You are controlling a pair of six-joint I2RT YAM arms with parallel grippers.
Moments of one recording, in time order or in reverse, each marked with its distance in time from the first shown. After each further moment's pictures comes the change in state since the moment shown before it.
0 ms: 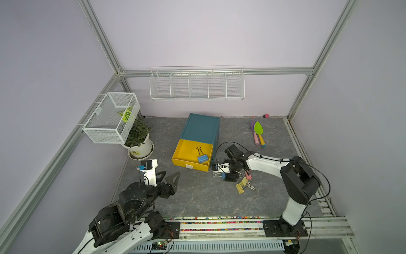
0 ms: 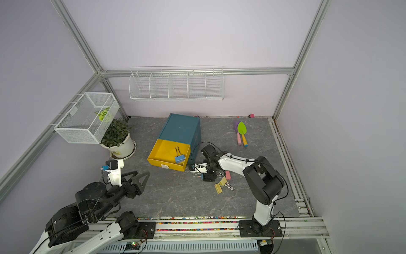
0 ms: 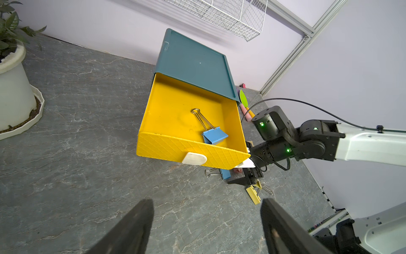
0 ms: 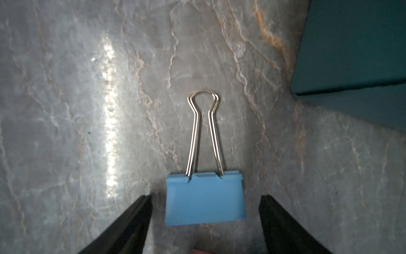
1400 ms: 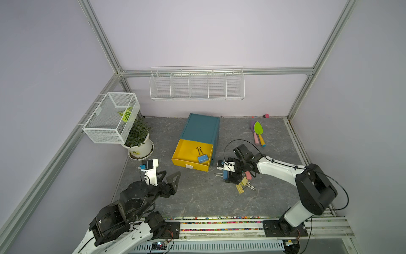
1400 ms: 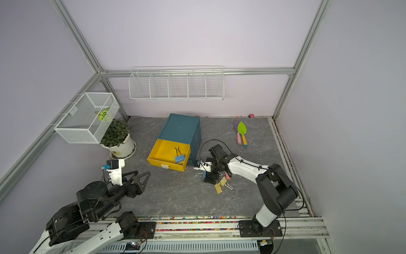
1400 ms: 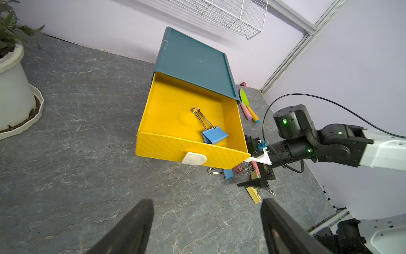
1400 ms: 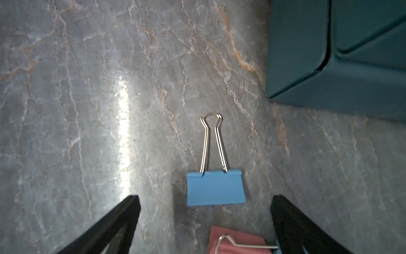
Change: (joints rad) left arm -0.002 0.012 0.003 0.000 0.001 0.000; right arm -0.056 -0.153 -0.109 0.080 -0.166 0.089
